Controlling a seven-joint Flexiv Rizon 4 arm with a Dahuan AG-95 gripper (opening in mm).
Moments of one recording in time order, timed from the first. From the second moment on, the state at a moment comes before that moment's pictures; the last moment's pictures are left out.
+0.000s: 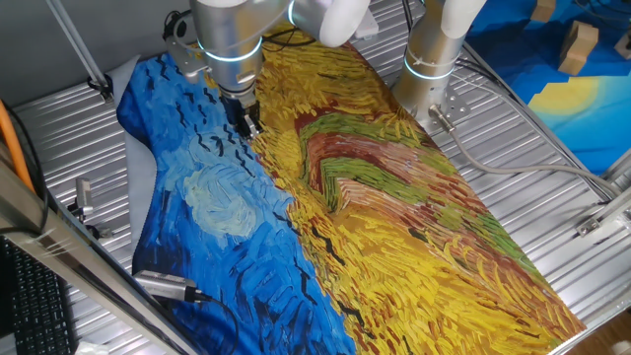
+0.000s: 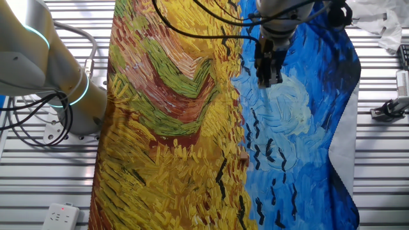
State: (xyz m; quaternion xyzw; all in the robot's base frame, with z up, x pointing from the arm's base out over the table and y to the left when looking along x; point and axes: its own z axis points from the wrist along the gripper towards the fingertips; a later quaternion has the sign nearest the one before) arm 0.505 0.003 0.168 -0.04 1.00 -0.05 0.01
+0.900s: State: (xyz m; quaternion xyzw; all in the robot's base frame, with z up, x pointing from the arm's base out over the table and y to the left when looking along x) arm 0.505 0.003 0.168 -0.04 1.00 -0.05 0.01
